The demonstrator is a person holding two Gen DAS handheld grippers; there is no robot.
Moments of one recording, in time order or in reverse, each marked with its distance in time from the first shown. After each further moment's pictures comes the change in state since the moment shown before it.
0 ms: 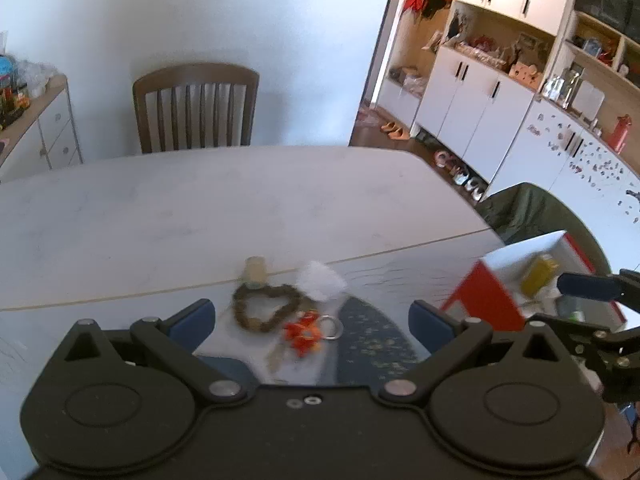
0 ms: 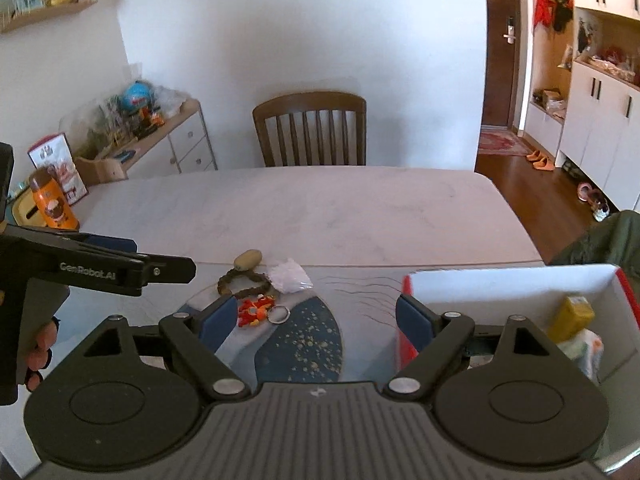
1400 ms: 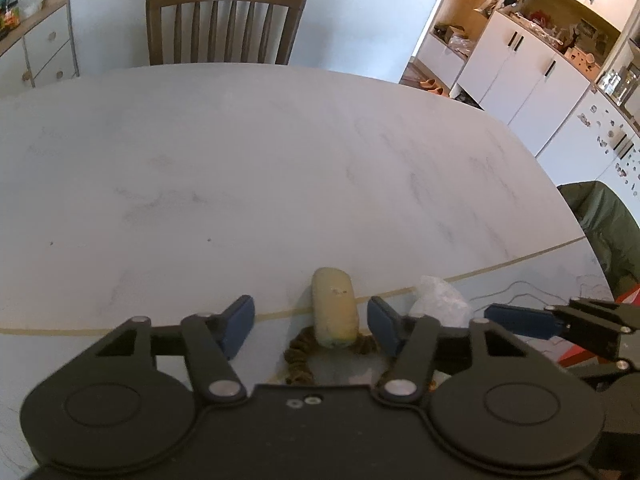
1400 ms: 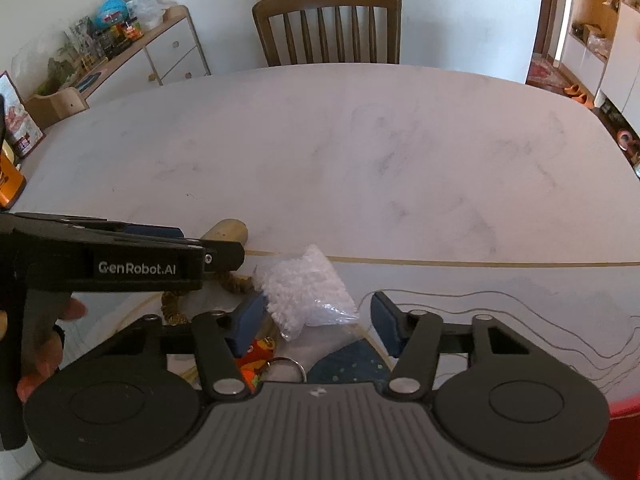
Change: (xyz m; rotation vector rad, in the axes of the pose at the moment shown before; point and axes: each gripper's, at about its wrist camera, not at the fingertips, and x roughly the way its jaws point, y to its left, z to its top) left arm 0.168 0.070 0.013 -0.114 0.175 0.021; right arm 0.230 0.018 0.021 0.002 0.280 0.044
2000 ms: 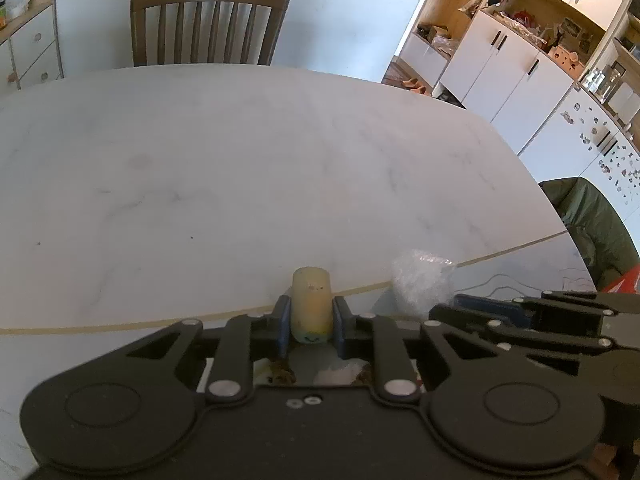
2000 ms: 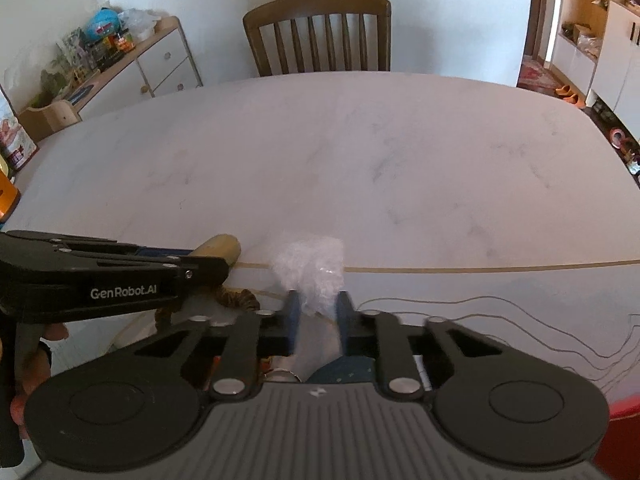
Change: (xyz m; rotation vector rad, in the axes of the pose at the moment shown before) left arm -0.002 -0.003 -0.005 0.009 0.000 -0.051; right arm -0.002 0.001 0.001 0.026 -0.036 -0.022
